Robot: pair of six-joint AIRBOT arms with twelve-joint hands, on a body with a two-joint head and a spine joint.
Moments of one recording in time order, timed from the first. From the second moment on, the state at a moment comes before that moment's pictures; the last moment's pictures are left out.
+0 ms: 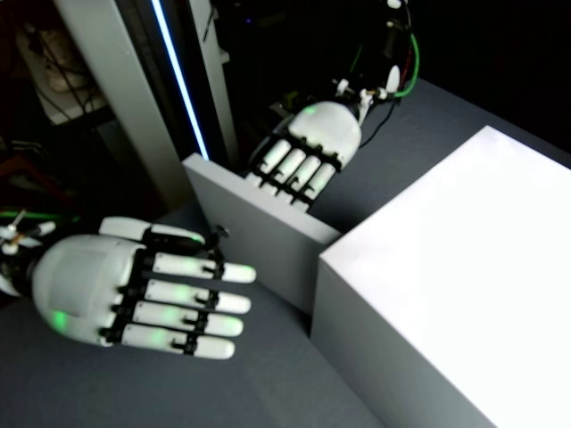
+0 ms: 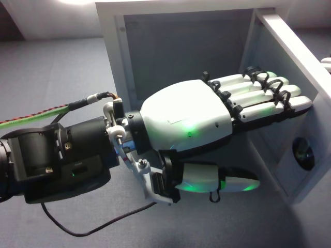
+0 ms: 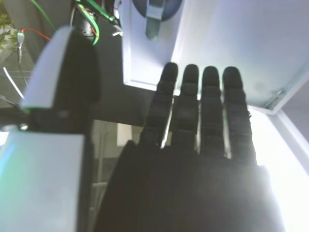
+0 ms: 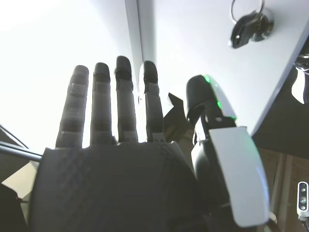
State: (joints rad) left arm 0.50 -1.25 1.12 0.50 -0.85 0.56; right arm -1.16 -0.91 1.18 0.11 1.42 -0.42
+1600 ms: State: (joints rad) left arm 1.05 -0.74 0.88 -0.28 -1.48 0.84; right arm -1.21 -0.86 1.14 0.25 1.62 -0.42
